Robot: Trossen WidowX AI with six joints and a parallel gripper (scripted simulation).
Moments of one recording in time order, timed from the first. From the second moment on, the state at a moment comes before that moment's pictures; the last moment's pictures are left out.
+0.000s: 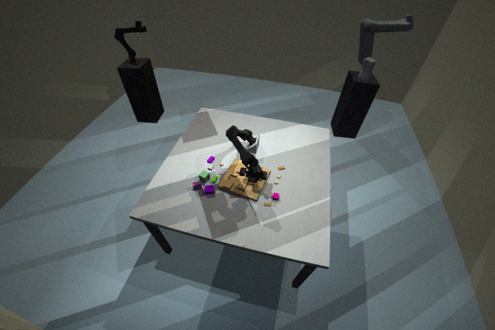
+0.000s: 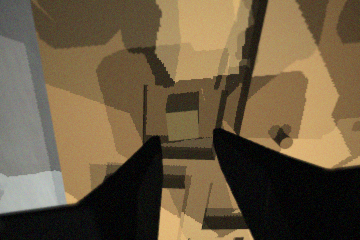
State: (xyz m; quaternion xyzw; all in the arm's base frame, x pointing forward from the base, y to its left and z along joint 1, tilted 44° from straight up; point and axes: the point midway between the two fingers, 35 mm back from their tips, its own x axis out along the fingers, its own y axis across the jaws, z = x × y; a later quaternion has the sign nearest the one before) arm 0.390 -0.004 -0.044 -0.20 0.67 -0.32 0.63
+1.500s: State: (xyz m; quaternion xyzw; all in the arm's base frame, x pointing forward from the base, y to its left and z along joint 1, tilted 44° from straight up) arm 0.388 -0.020 -0.062 -0.21 0.67 -0.32 0.63
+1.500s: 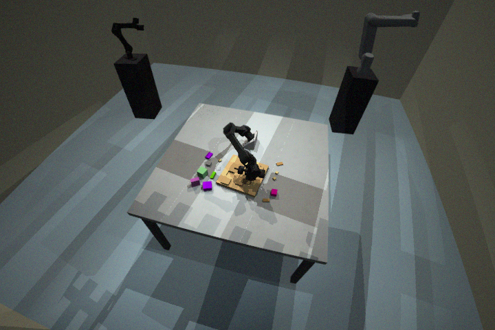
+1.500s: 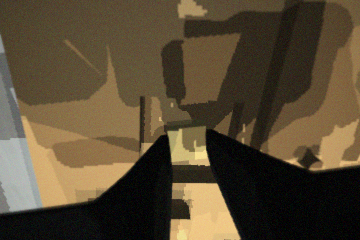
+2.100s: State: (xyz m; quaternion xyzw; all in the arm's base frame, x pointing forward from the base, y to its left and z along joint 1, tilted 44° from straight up) arm 0.389 -0.008 -0.049 -0.21 0.68 -0.32 0.63
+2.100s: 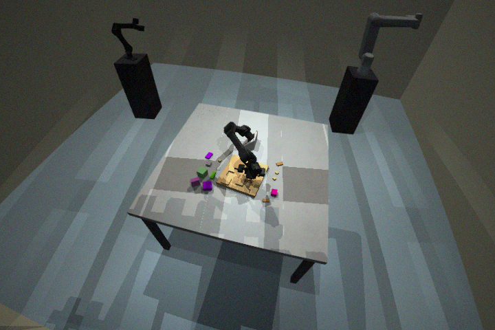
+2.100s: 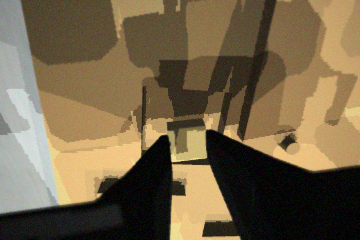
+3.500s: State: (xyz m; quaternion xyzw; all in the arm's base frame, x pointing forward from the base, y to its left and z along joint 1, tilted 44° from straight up) arm 0.396 0.042 0.005 -0.21 0.67 -0.31 0.63
